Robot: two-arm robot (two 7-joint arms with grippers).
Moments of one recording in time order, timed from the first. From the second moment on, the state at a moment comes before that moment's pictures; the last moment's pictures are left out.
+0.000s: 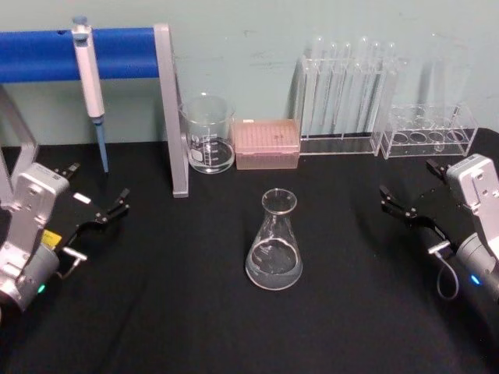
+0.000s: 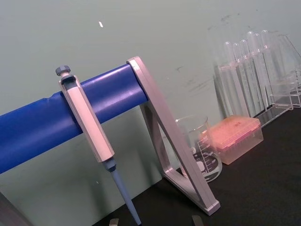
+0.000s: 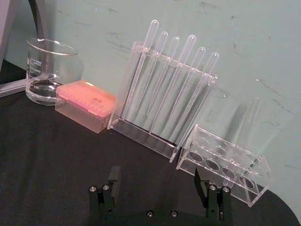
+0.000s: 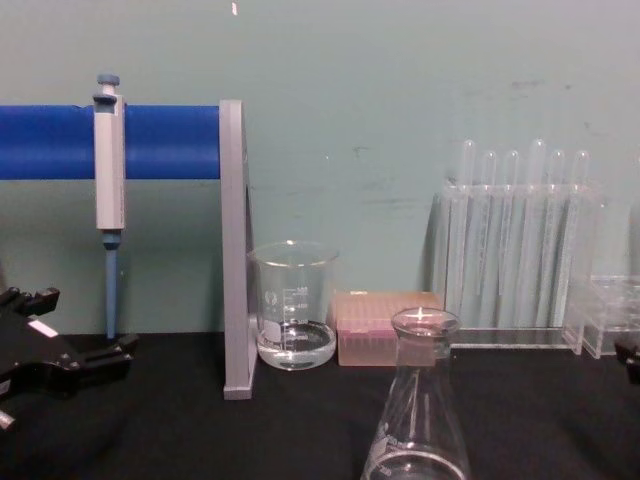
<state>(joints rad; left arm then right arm) -0.20 0.60 0.45 -1.41 -0.25 -0.12 0.03 0.20 0.60 -0.45 -1.41 0.25 -0.12 -0.03</state>
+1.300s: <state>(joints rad) -0.20 0.60 0.45 -1.41 -0.25 -0.12 0.03 0.17 0.63 -0.40 -1.44 0.33 -0.11 0.10</state>
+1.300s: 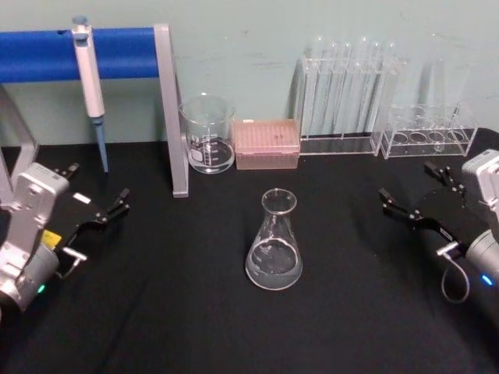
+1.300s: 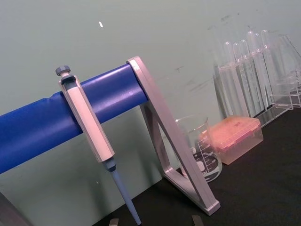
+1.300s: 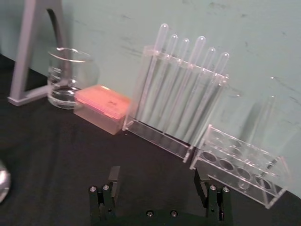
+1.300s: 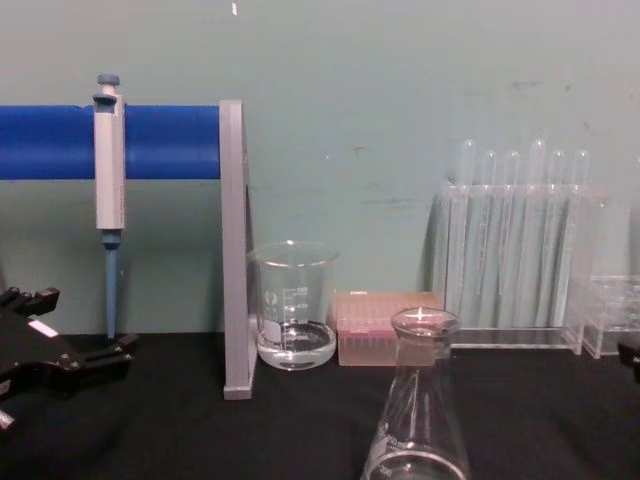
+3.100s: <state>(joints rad) -0.20 0.60 0.45 -1.41 -0.25 -0.12 0.03 0.26 0.58 -0.44 -1.42 0.49 -0.16 0.73</state>
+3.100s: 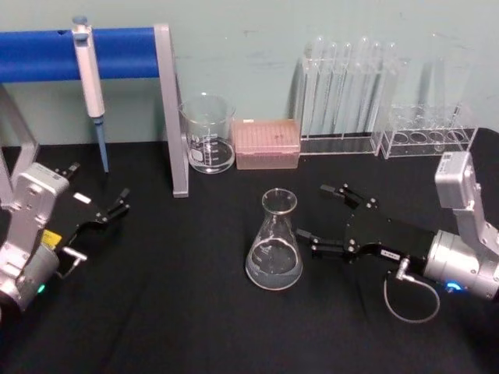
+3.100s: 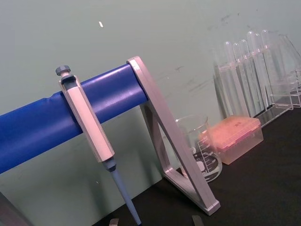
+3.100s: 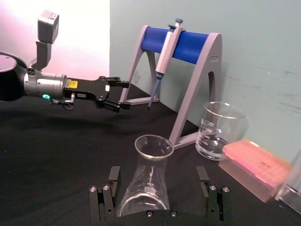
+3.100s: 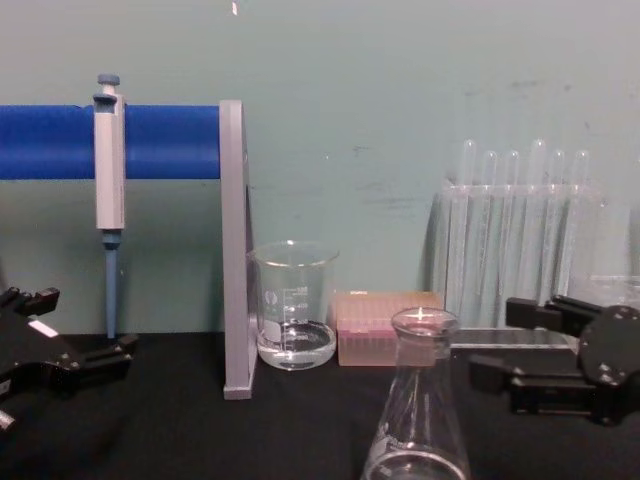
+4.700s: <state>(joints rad) -0.20 0.60 0.45 -1.41 -0.25 -0.12 0.03 0.46 0.46 -0.56 -1.15 0.57 -0.16 0.88</state>
